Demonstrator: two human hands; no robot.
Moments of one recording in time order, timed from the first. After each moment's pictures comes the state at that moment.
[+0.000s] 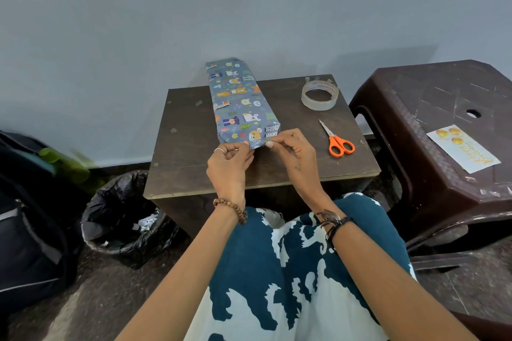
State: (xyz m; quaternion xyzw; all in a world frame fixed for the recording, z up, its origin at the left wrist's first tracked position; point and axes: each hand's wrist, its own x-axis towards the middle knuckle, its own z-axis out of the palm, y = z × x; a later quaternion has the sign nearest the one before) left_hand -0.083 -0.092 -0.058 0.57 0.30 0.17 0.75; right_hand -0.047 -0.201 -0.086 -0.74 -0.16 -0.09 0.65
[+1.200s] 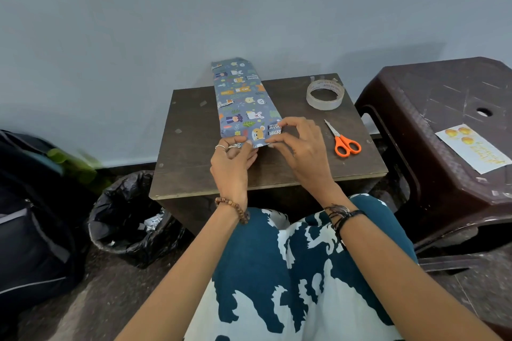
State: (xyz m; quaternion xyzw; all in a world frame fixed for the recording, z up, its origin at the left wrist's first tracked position) left_hand -0.086 -0.087 -0.052 0.58 0.25 0.18 0.76; right_hand -0.025 -0.211 -0.090 -0.84 -0.30 -0.33 0.31
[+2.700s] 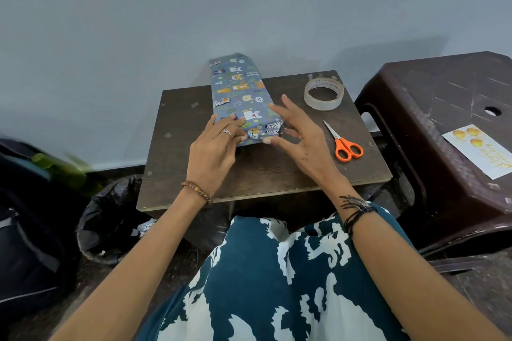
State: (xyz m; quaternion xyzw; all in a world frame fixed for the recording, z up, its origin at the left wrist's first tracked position) left_hand -0.045 -0.027 -0.067 0.90 -0.14 0.32 0.25; right_hand -0.003 -0.216 -0.077 -0.78 -0.25 -0.08 0.57
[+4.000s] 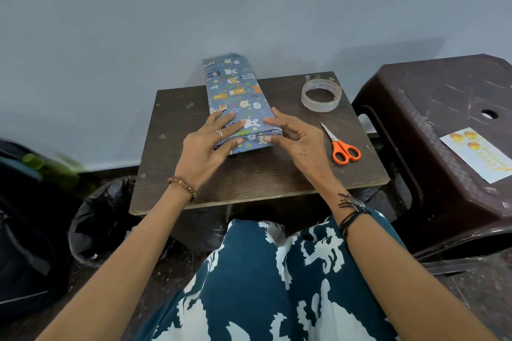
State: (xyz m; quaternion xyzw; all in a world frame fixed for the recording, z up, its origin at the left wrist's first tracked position) left_hand -0.033 -0.015 -0.067 0.91 -0.12 0.21 0.34; right_hand 0.002 -0.209 -0.081 -0.71 -0.17 -0.02 0.69
